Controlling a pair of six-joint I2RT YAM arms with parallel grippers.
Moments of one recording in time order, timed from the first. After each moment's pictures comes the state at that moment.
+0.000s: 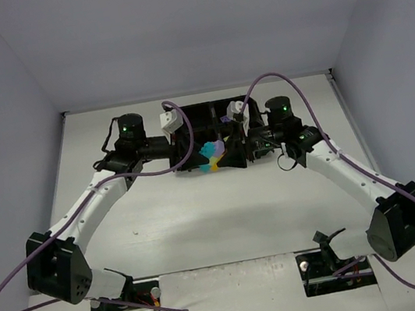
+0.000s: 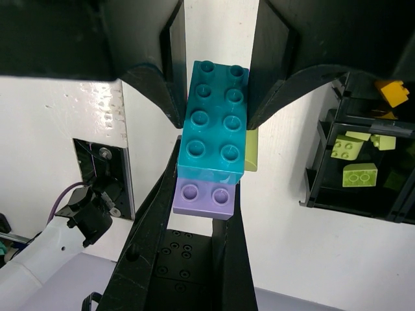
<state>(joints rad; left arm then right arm) -0.41 1.39 1.14 -0.05 1.10 0.04 0.42 1.32 1.03 -0.15 -1.00 -0.17</state>
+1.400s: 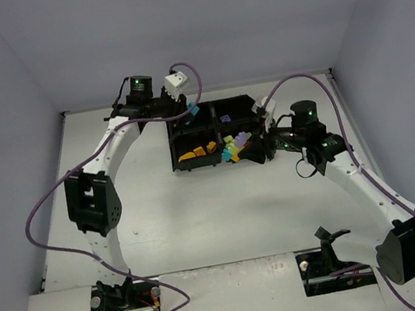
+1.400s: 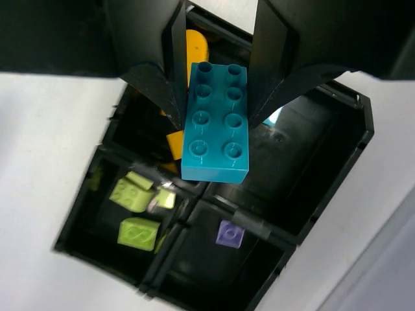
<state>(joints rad) -0.33 1.93 1.78 -0.44 0.68 0.33 0.29 1.16 0.92 -0.21 -0.80 -0.09</state>
